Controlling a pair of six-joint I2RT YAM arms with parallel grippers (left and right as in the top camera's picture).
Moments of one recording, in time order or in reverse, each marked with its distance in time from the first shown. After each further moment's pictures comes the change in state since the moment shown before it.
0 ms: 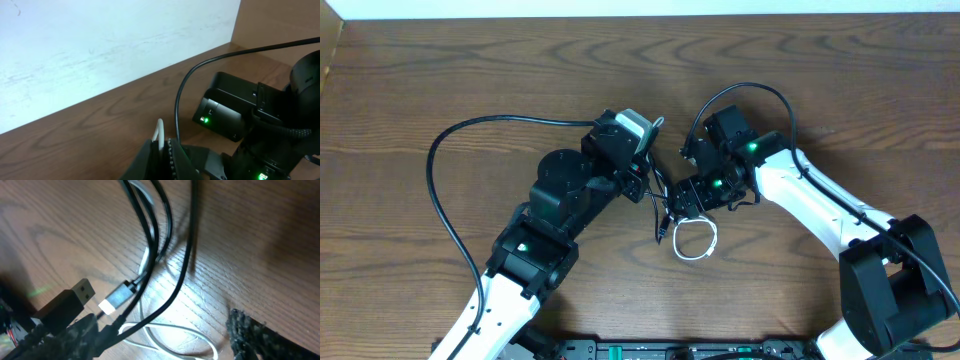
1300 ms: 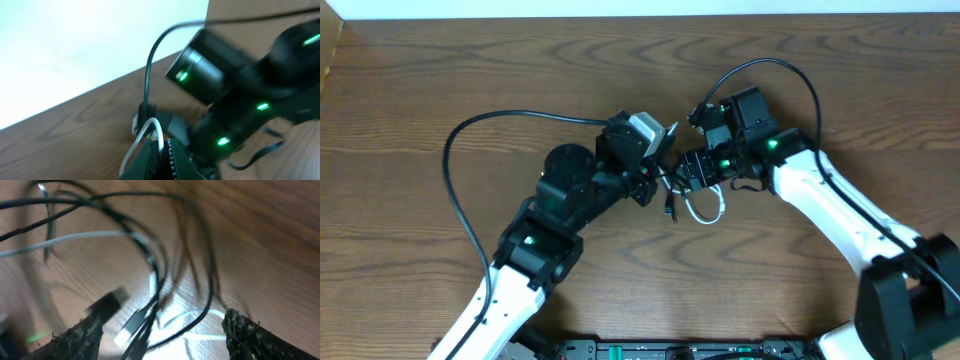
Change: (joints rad) left arm -0.001 0.026 0.000 0.034 0.150 -0.012; right arm -0.048 -0.054 0.004 0.225 0.022 0.008
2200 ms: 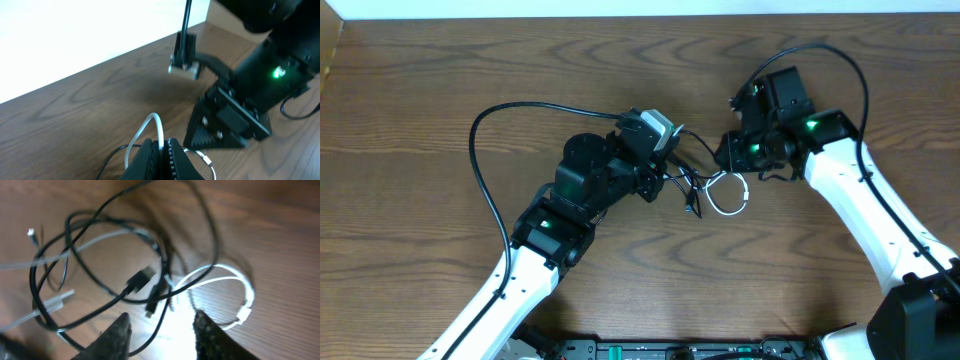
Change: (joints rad) left arm 0.000 0.119 0.000 0.012 0.000 0.001; right arm -0.111 -0.085 0.103 -0.279 0.075 0.137
